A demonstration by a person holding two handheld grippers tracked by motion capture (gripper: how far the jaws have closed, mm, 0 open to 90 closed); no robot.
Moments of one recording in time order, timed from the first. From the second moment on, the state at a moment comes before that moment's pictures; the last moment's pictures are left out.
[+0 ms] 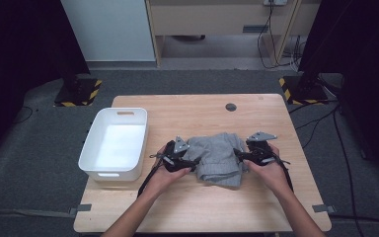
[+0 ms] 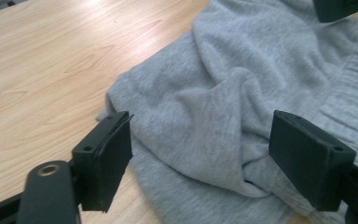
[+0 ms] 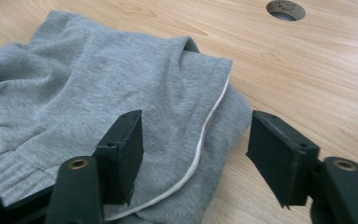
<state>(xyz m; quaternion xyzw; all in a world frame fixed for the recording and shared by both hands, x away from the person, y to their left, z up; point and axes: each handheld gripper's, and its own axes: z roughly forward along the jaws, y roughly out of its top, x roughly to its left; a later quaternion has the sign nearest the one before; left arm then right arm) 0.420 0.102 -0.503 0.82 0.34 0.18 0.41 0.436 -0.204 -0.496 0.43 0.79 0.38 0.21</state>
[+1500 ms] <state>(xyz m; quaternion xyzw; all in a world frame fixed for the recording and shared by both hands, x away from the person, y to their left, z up) 0.415 0.146 -0.447 0.82 0.37 0.18 0.39 0.439 -0.142 -0.463 0.38 0.81 0.41 0.19</state>
